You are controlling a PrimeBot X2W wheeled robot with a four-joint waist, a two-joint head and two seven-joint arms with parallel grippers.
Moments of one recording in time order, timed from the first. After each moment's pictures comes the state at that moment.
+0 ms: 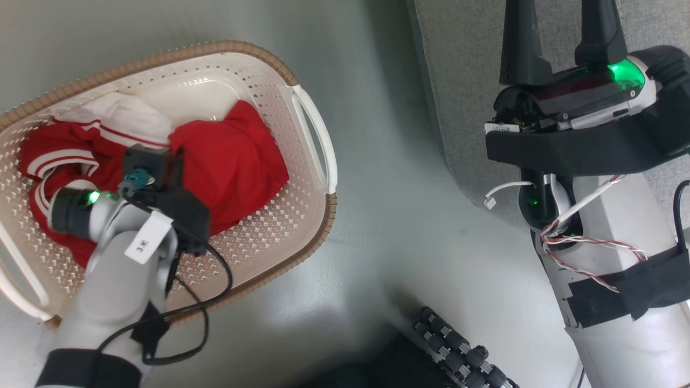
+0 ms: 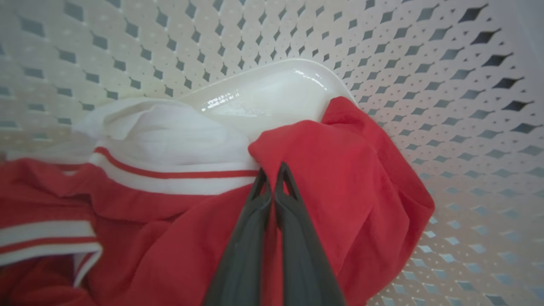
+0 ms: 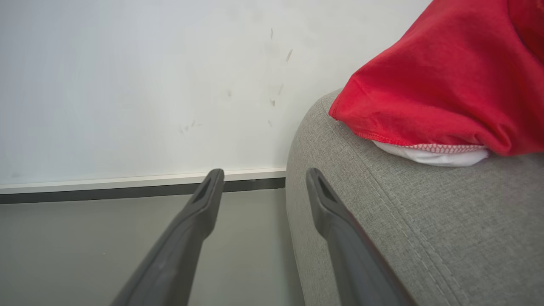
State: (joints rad) left arm -0.79 0.16 -0.28 0.93 -0.18 -0.01 -0.10; right arm -0.77 -0.06 0.30 0.01 0.33 -0.05 -0.26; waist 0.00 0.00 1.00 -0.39
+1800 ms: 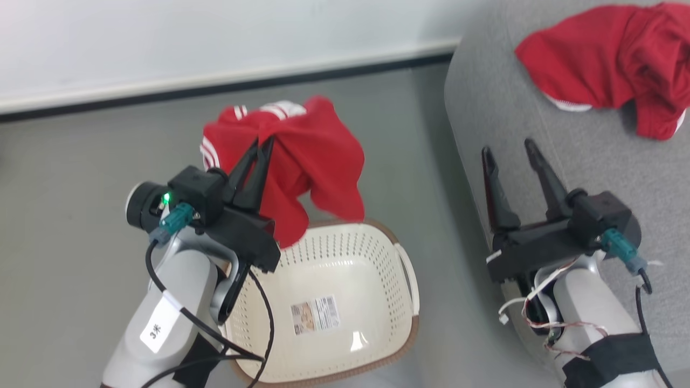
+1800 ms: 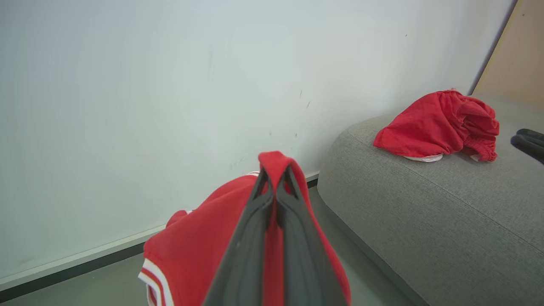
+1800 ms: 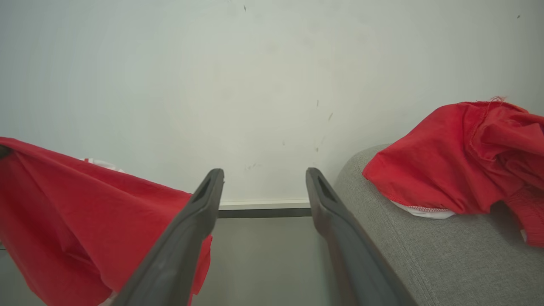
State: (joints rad) left arm -0.64 0.08 -0.34 0.54 -0.30 -0.12 -0.25; right arm -0.50 -0.11 0.27 0.36 0.26 0.02 -0.26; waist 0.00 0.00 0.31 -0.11
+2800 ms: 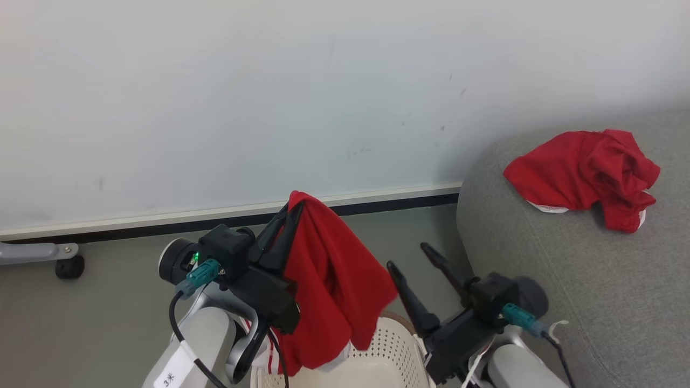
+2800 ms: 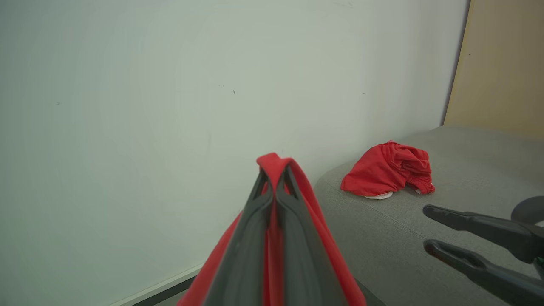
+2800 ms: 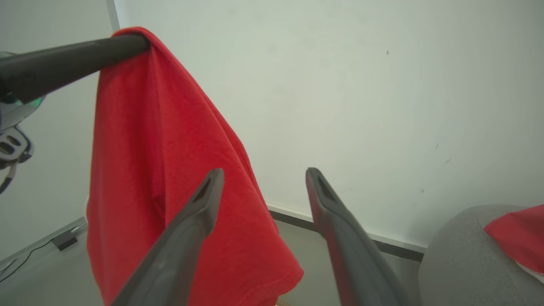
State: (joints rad) left arm -0.46 0.10 -0.43 0.43 -0.38 -0.13 -0.21; right arm -0.38 -0.07 0.53 0.47 0.25 0.11 -0.26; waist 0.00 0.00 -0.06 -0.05
